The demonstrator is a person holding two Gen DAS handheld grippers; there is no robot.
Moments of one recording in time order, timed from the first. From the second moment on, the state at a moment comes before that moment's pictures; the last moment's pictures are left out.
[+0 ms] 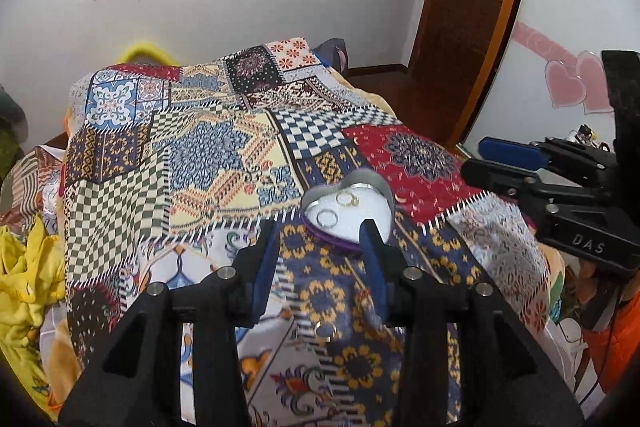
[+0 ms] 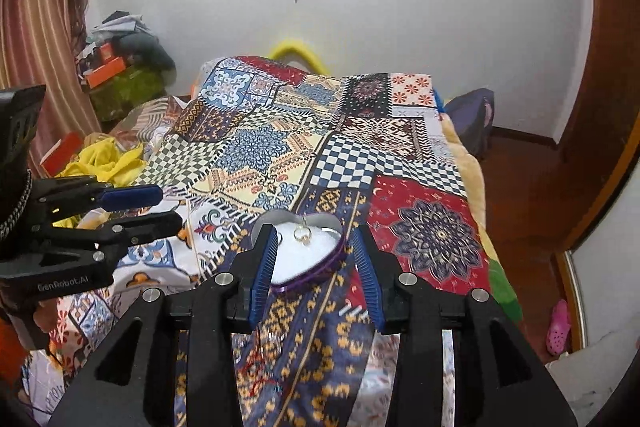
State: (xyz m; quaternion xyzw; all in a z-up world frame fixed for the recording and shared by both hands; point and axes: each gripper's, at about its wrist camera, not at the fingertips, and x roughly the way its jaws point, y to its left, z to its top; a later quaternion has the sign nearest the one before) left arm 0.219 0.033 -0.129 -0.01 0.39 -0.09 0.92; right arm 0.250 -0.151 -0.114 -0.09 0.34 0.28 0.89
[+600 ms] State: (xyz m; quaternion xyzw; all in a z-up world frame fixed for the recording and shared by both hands) left arm 0.193 0.026 -0.203 0.00 0.47 -0.11 0.88; right arm 0.221 -0.152 -0.167 -0.09 0.39 0.28 0.87
